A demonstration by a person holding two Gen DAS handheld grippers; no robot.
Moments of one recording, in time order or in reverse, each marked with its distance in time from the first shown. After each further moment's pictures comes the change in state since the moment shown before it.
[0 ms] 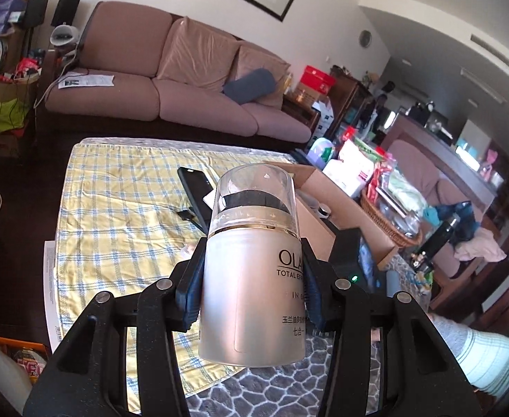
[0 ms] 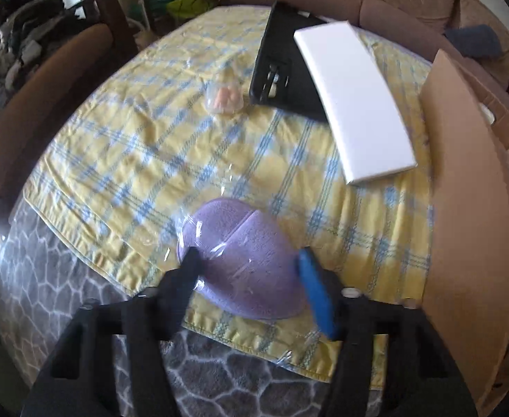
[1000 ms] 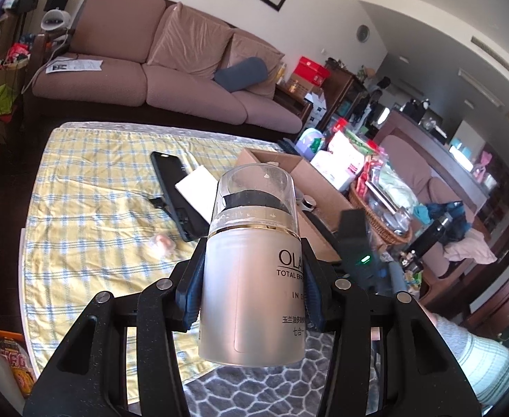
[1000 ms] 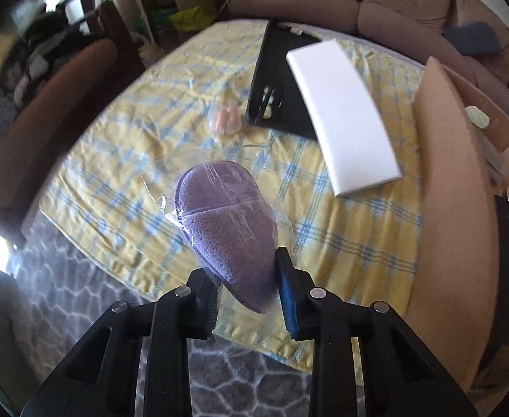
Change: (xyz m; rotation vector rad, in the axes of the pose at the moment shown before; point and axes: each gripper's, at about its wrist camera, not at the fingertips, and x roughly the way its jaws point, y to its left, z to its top) left arm 0.025 -0.032 -0.001 -0.029 0.050 -0.048; right arm -0.027 -0.007 0.005 0.038 -0.043 0.047
